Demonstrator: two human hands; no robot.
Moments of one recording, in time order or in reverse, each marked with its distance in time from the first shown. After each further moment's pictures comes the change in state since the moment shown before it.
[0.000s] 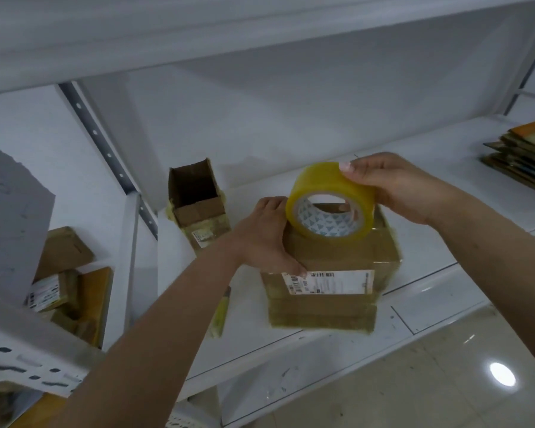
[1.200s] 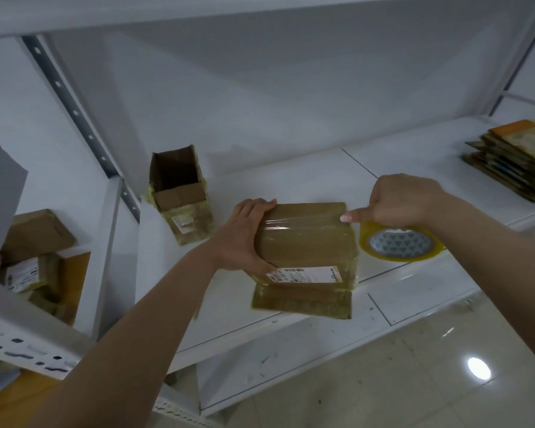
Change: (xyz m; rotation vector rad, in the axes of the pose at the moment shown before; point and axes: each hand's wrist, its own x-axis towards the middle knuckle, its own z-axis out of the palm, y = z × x) left_hand -0.009 -0.013 0.044 -0.104 0.063 -0.037; right_hand -0.027 0.036 -0.038 -1.124 0.074 0.452
